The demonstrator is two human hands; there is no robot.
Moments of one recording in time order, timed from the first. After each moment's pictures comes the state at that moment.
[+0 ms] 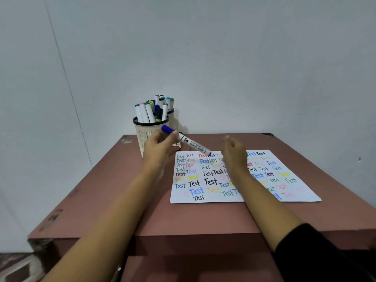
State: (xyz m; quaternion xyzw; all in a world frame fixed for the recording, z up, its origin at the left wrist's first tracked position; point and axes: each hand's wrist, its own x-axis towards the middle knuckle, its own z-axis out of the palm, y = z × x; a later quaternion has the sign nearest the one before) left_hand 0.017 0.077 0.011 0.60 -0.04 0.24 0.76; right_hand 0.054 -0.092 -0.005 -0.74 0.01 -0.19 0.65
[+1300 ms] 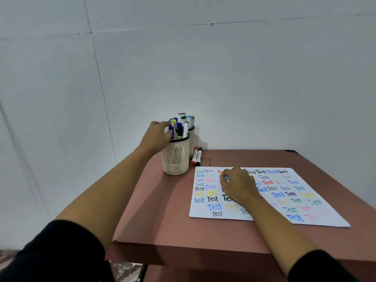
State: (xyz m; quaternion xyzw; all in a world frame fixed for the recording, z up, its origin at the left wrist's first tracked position) left_hand 0.053 0.156 0.077 0.92 0.04 0.30 0.26; right_hand 0.056 -0.083 -0.030 -0.95 -0.15 -0.18 0.20
